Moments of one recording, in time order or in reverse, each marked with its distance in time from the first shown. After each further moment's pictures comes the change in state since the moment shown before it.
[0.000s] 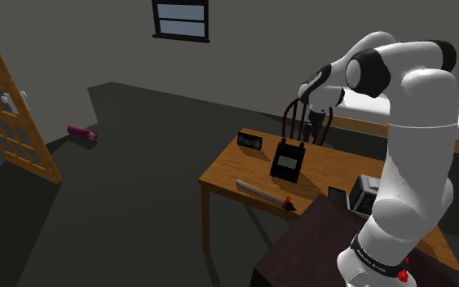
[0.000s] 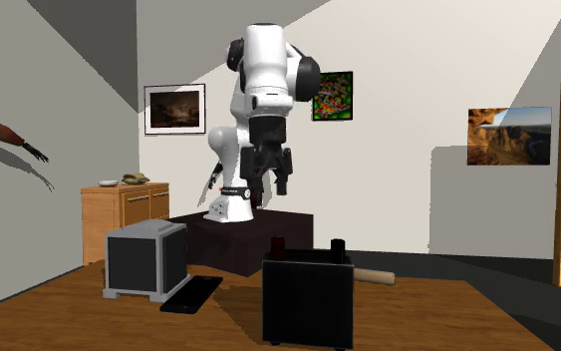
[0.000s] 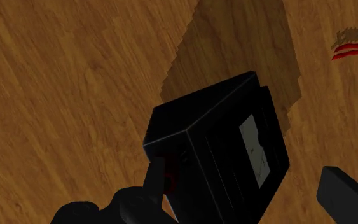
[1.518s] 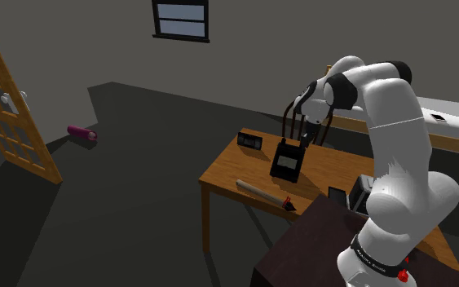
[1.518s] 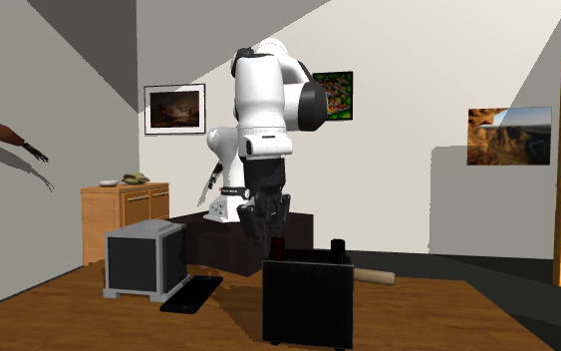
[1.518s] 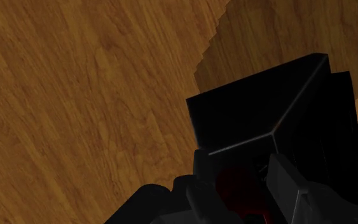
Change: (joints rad) arm -0.161 0.291 0.109 0.218 0.177 0.030 -0.138
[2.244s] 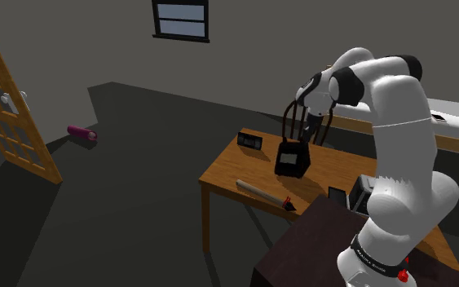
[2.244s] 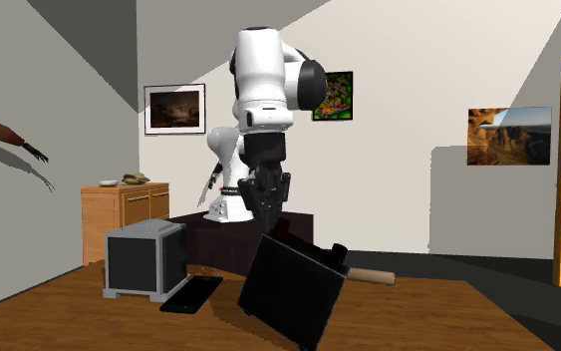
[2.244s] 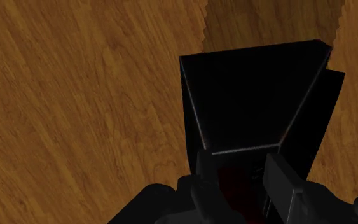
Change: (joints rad) arm 0.026 -0.074 -0.035 0.005 -0.049 -0.076 0.033
